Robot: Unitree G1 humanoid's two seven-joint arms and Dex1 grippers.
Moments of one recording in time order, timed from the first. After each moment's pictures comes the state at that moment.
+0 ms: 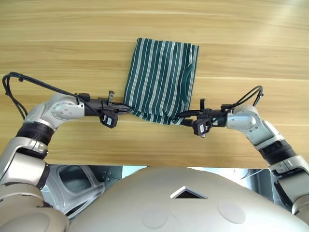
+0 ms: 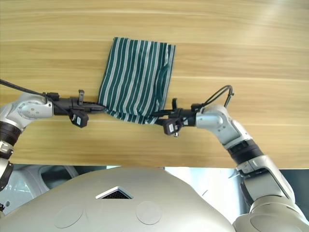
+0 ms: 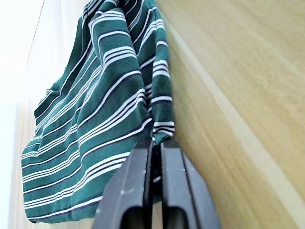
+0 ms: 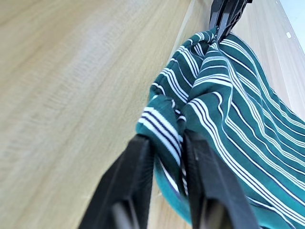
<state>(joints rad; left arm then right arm) -0.28 0.84 -0.54 0.59 0.36 -1.10 -0.69 -0.09 -0.70 0.52 0.17 -0.20 -0.66 0.83</state>
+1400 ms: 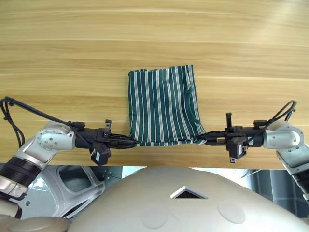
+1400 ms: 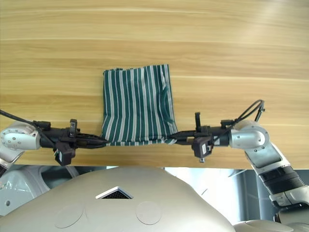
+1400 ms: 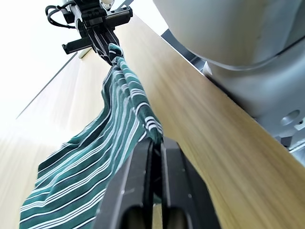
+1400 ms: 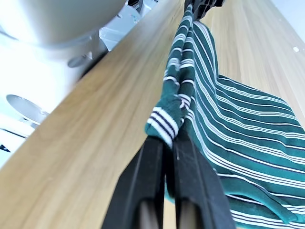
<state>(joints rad) 0.17 1.07 -0.49 -0.02 -0.15 -1.01 -0.92 0.27 -0.99 0.31 -0.11 0.23 -0.75 1.09</state>
